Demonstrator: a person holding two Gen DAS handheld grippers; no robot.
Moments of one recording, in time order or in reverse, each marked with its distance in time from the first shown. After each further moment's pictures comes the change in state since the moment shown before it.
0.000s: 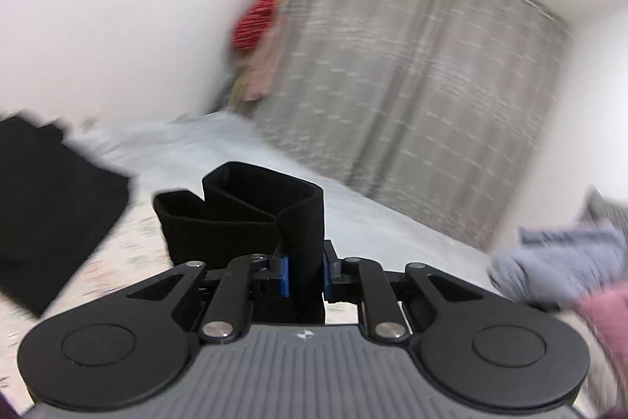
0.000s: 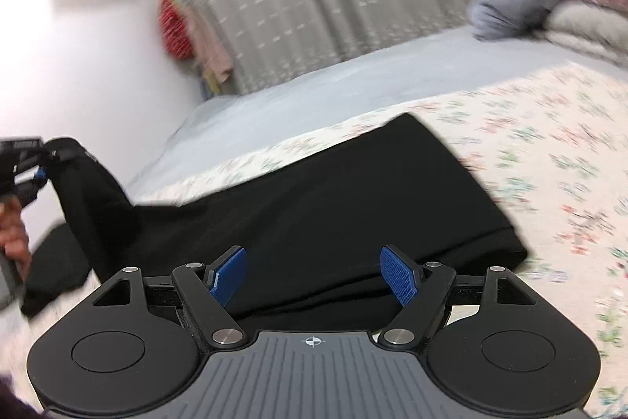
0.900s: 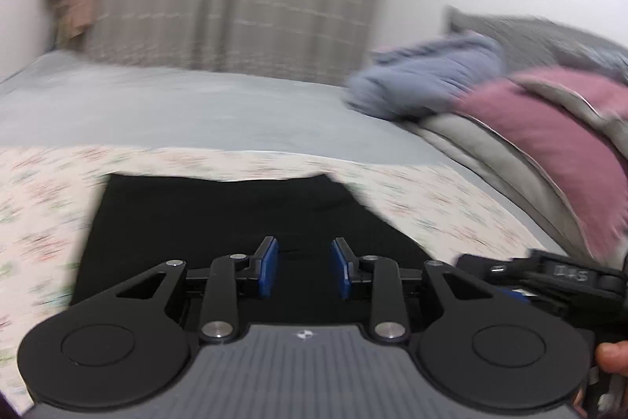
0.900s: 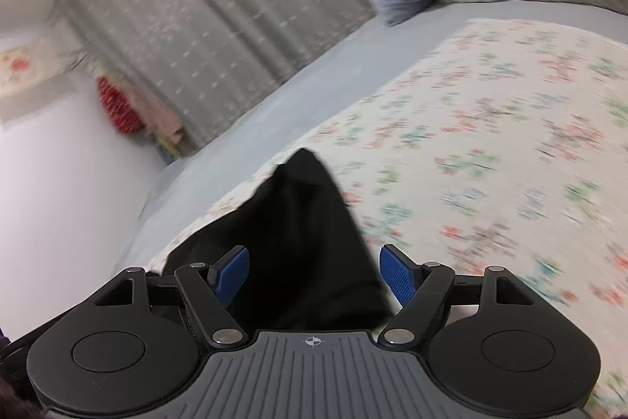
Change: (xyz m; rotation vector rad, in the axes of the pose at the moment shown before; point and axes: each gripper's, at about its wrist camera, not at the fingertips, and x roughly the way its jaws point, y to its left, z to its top) left arm 0.028 -0.143 -0.144 0.290 0.358 -0.334; right arm -0.002 -0.105 0.038 0.261 -0.042 -0.015
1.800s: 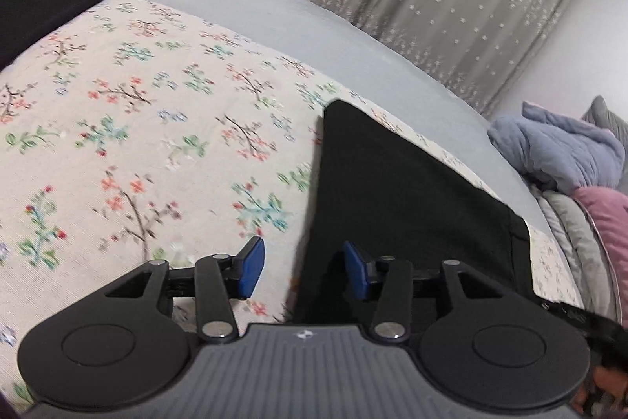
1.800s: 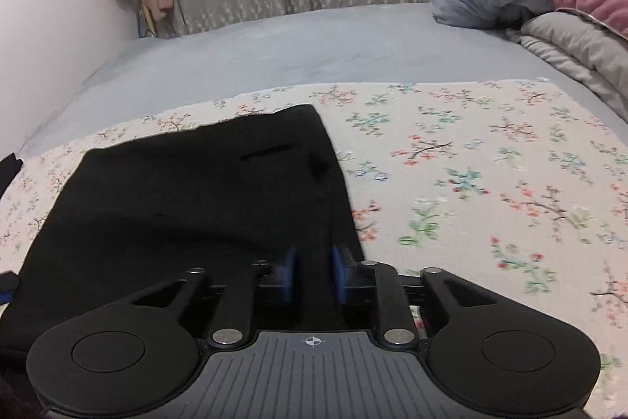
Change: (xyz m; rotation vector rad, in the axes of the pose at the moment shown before) left arm -0.038 0.144 -0.033 -0.477 0.076 0.257; right arm 0.094 0.047 0.015 -0.436 0.171 -0.243
